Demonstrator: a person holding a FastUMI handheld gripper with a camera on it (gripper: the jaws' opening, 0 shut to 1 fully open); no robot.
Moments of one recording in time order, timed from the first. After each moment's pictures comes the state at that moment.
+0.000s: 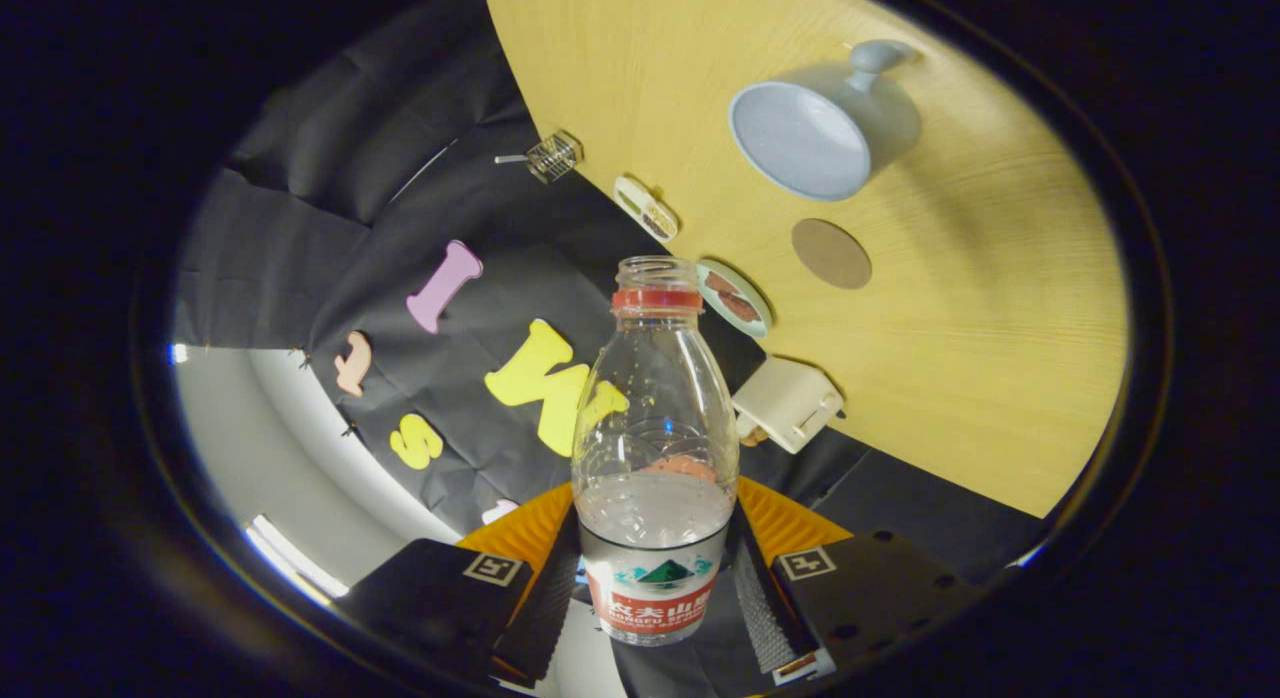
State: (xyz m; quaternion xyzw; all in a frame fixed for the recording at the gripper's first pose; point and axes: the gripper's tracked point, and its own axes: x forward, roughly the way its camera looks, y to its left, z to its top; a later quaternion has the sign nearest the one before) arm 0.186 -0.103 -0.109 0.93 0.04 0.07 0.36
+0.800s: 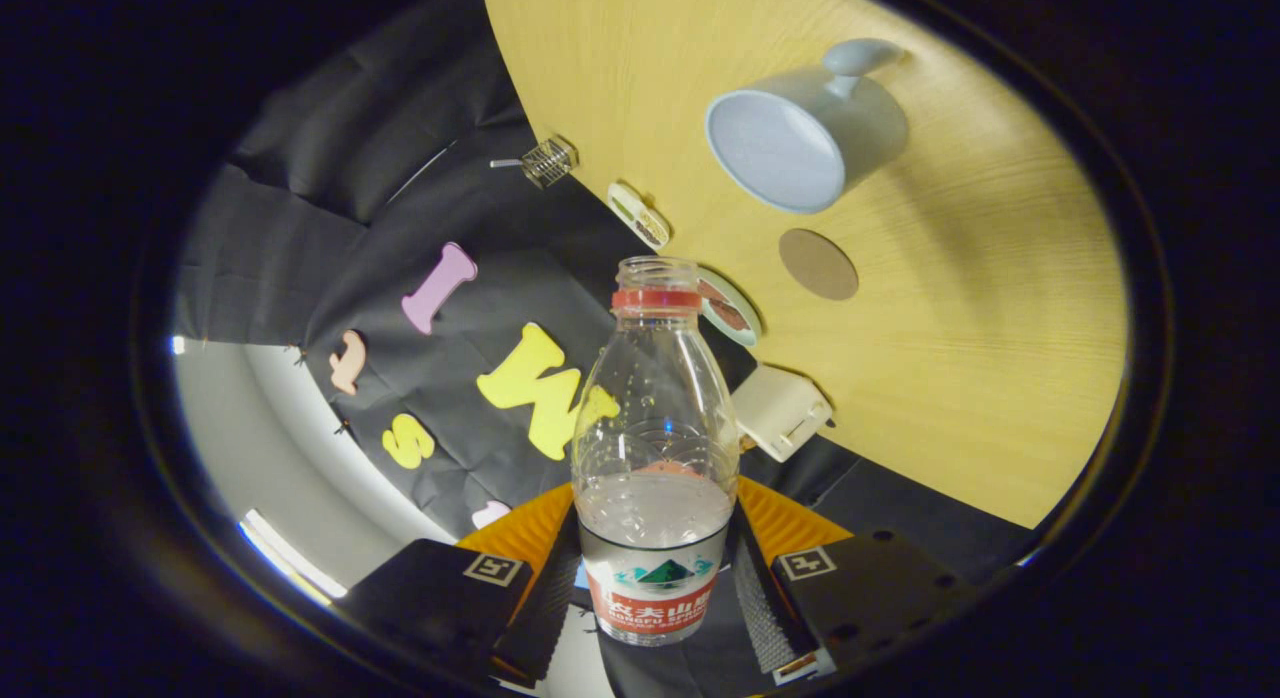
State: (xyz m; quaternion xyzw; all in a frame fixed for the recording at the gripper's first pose) arm 0.184 -0.099 -0.118 0.92 0.04 0.06 0.39
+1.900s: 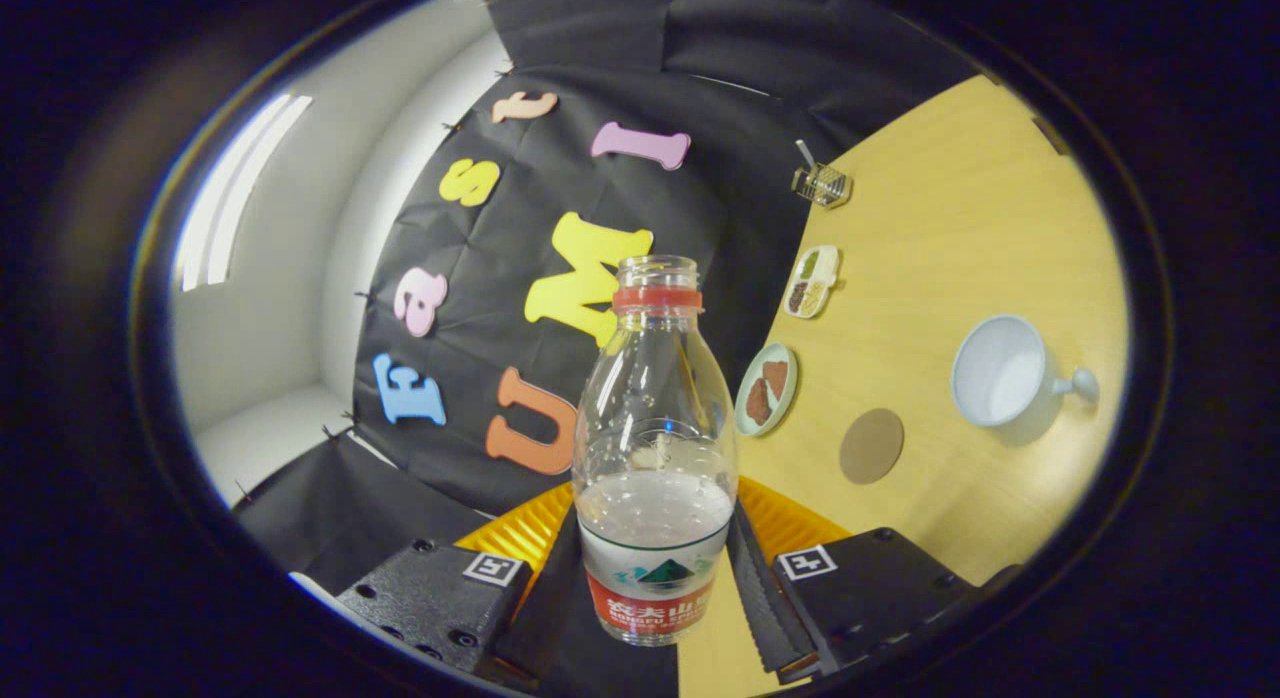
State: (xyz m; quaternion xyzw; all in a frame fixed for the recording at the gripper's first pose) arm 0.198 -0.056 -0.112 0.54 0.03 0.07 0.84
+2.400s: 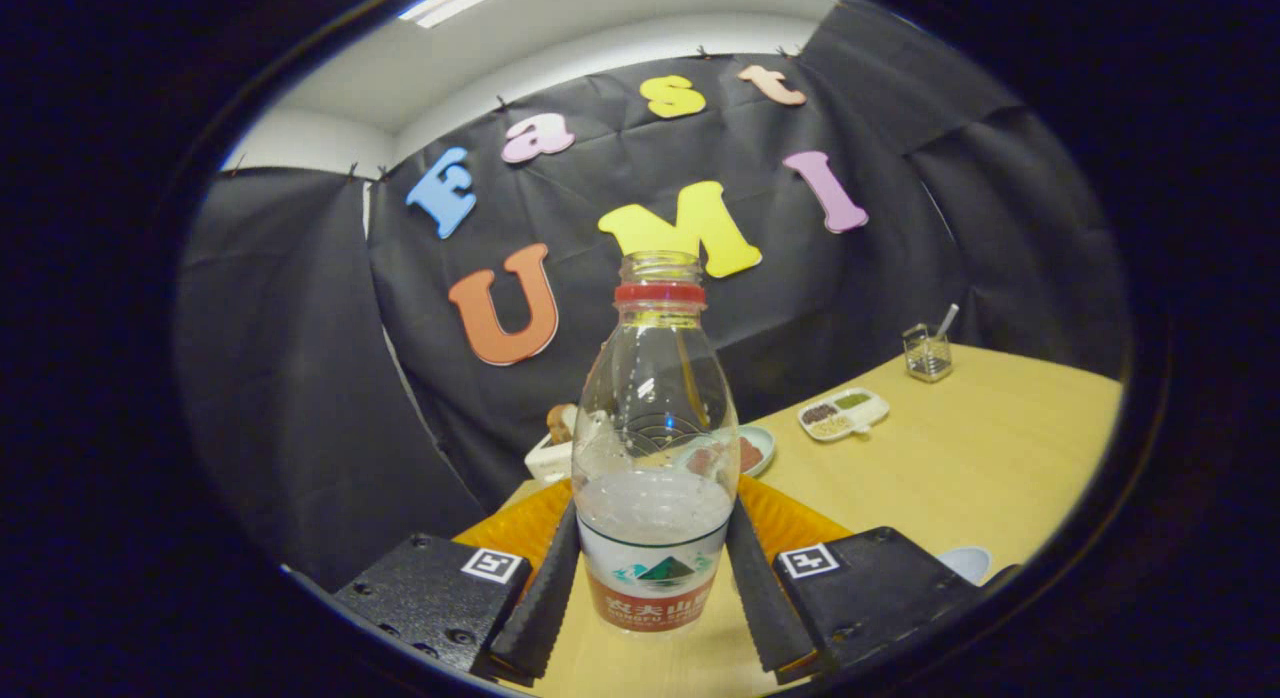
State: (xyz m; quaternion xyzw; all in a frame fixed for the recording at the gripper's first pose) arm 0.266 -0.042 -0.116 0.16 0.00 0.05 0.99
